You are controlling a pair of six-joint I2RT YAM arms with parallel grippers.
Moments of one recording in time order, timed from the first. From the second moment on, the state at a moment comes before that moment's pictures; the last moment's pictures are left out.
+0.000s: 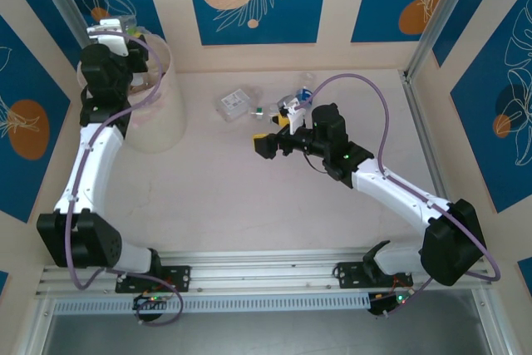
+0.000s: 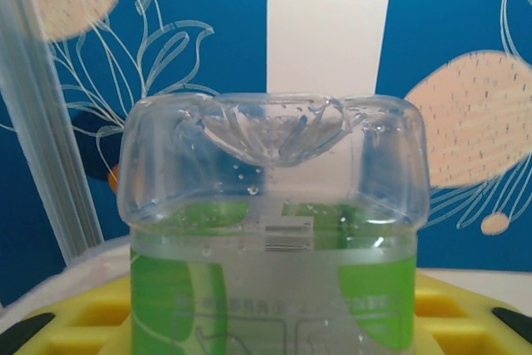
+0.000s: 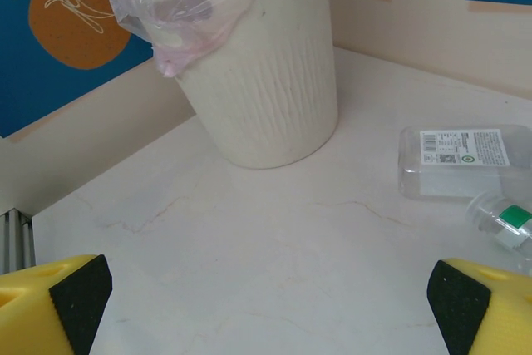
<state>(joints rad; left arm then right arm) 0.03 1.43 1.44 -0.01 -0.02 -0.02 0.61 1.30 0.95 0.08 -0.39 0.16</state>
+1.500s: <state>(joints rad) 0.19 1.72 1.70 -0.45 0.15 -0.07 0.61 1.29 0.95 0.06 -0.33 0.16</state>
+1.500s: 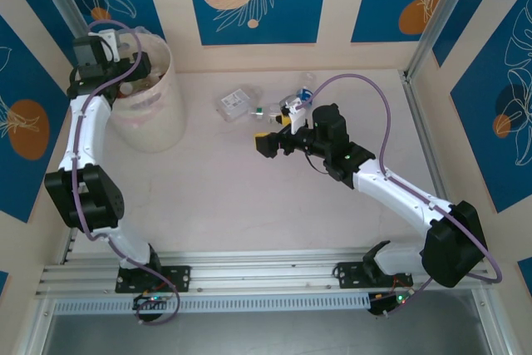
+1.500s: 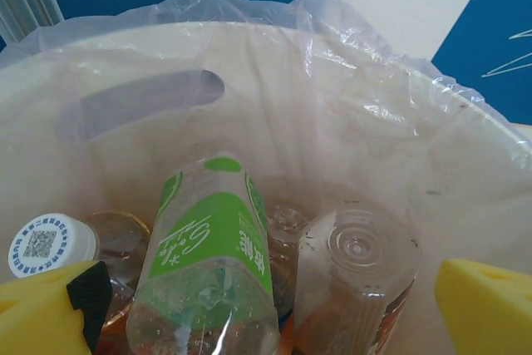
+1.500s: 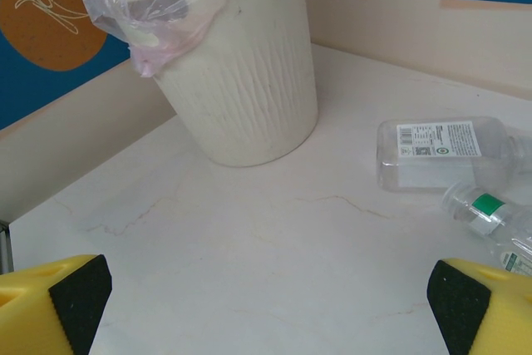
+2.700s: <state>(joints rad) -0.13 1.13 1.10 -0.11 0.41 -0.49 0.32 2.00 1.66 -0.57 -0.44 -0.40</state>
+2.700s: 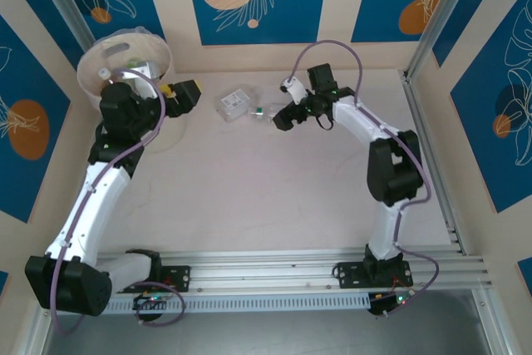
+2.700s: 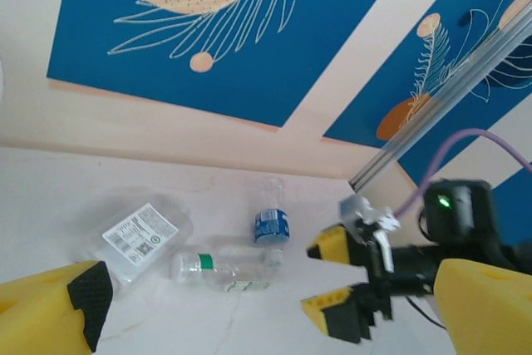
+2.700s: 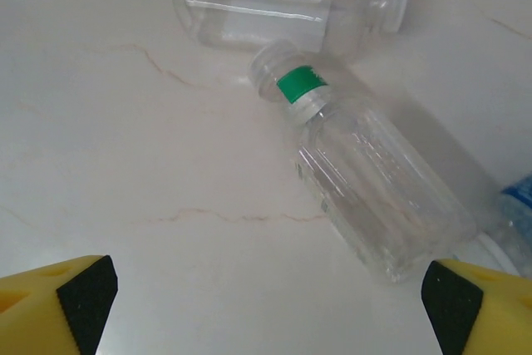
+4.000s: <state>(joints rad) -0.13 1.11 0.99 -0.11 0.36 -0.48 0.40 2.16 1.73 -0.71 -0.26 -0.64</state>
